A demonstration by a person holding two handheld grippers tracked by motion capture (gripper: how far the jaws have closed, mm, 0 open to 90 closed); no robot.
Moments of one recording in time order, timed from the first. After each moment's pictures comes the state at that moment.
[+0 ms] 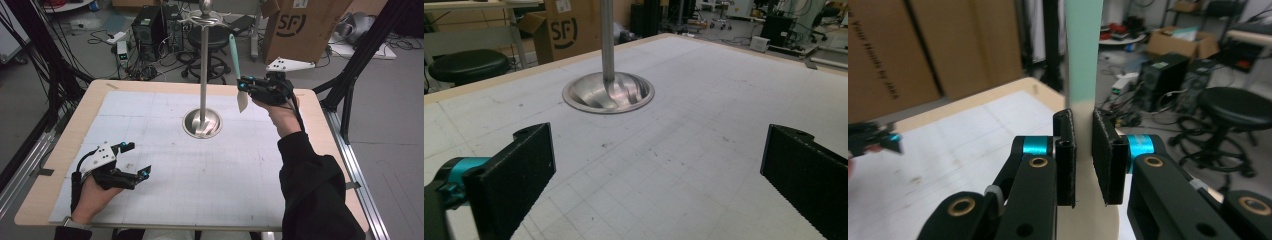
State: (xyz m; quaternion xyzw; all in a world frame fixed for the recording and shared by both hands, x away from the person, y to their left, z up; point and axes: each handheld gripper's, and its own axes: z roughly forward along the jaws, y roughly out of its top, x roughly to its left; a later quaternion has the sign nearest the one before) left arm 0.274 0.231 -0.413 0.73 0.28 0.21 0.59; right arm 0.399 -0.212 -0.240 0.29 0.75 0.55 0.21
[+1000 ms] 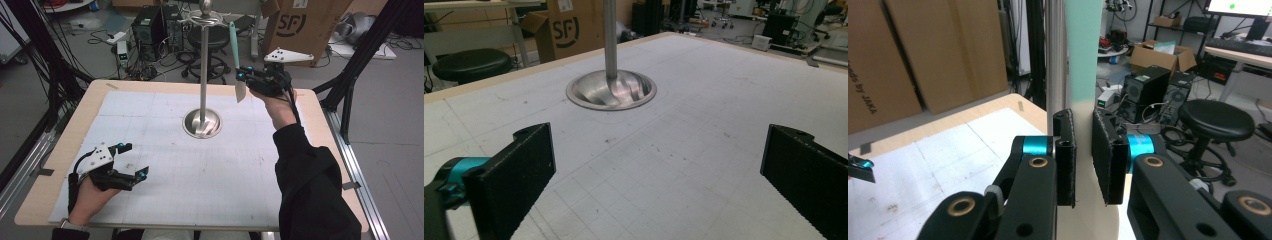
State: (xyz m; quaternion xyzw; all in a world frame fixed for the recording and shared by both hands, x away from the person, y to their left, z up) left arm 0.271 0.236 -0.413 0.73 0.28 0.21 0.58; right arm 0.410 -0.204 -0.229 0.30 0.74 0.57 0.22
